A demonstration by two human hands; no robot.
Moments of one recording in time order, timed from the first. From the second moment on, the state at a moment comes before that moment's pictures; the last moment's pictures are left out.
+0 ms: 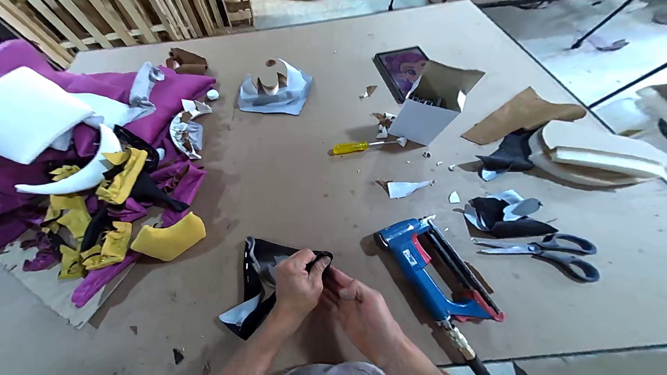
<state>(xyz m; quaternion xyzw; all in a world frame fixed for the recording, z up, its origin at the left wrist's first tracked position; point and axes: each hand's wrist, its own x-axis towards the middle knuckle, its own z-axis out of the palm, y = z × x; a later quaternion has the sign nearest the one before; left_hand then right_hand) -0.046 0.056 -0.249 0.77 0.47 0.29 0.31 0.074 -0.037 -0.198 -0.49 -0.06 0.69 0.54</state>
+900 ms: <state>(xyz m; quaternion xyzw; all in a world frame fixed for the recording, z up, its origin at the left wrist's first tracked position) -0.046 0.072 -0.272 0.86 0.45 0.13 0.19 0.151 -0.025 -0.135 -0.72 -0.59 0.36 0.05</state>
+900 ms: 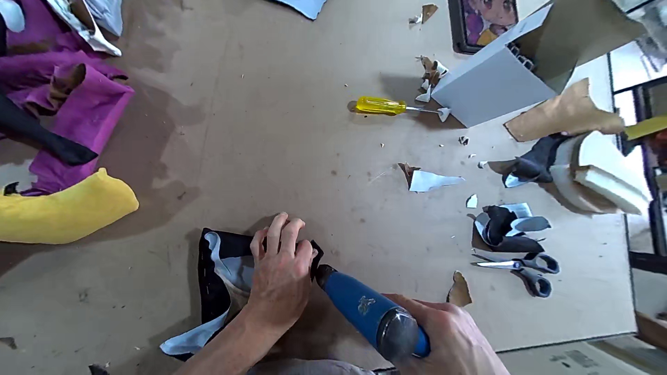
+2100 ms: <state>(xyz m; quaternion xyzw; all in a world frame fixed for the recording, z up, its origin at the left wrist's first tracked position) -0.089 0.017 -0.072 0.68 0.23 0.32 0.61 0.074 -0.068 -0.124 -0.51 -0.61 0.29 0.53</state>
